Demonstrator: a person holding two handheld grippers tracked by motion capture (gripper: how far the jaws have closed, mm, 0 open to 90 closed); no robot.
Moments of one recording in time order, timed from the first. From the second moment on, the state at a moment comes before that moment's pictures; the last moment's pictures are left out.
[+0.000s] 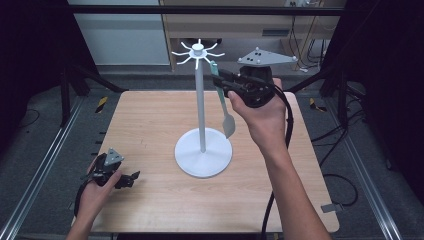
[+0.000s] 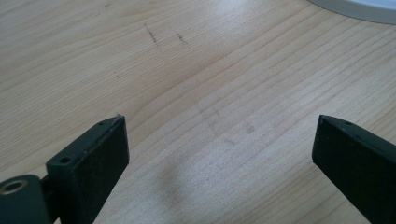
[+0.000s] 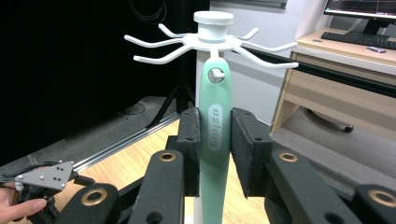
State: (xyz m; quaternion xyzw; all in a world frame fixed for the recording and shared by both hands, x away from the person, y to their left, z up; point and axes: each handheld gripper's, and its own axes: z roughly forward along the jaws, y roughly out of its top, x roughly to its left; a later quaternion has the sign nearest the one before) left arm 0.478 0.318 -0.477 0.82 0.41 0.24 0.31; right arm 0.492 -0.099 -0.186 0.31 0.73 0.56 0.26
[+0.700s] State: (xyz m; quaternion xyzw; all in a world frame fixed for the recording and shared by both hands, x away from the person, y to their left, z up) left arm 0.478 0.317 -0.478 0.82 0.41 0.24 0.31; right arm 0.494 -0.095 -0.188 0.31 0.73 0.55 0.26
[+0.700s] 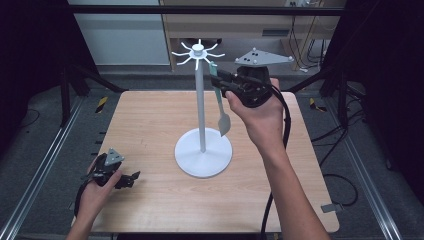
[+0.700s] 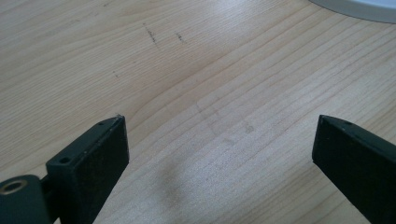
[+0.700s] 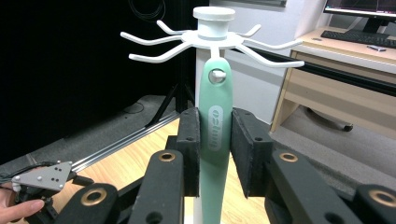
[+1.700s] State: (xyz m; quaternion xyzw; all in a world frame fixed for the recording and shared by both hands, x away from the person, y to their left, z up) left arm 0.478 0.318 -0.477 0.82 0.41 0.24 0.31; right arm 0.496 -0.091 -0.188 0.32 0.73 0.55 0.26
